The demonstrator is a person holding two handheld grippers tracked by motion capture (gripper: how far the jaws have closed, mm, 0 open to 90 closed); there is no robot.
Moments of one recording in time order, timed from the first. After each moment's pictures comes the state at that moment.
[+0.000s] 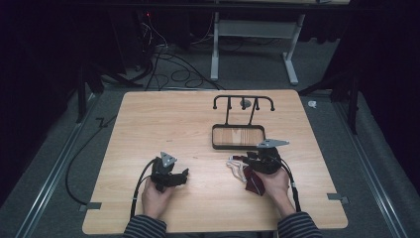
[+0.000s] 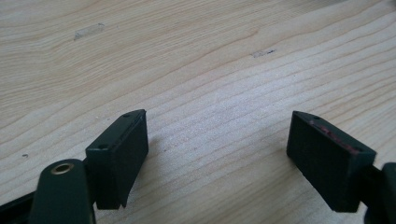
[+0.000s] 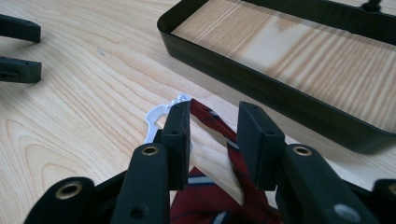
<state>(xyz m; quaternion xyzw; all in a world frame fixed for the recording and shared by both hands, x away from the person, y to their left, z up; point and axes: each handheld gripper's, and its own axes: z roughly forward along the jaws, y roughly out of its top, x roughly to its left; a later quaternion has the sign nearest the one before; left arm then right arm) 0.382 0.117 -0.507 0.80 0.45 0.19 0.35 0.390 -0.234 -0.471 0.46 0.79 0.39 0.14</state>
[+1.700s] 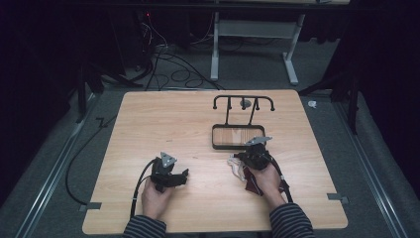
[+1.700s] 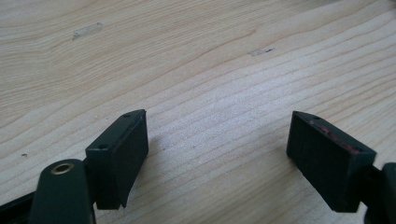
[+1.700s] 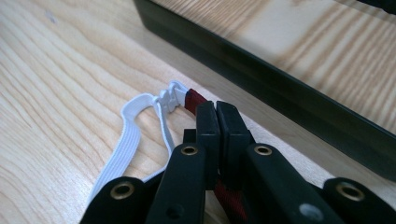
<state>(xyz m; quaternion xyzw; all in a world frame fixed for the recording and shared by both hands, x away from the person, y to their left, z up) 0.381 0.118 -0.507 0.80 0.45 0.19 0.35 0.418 -0.211 -0.491 0.46 0.82 0.32 0.14</state>
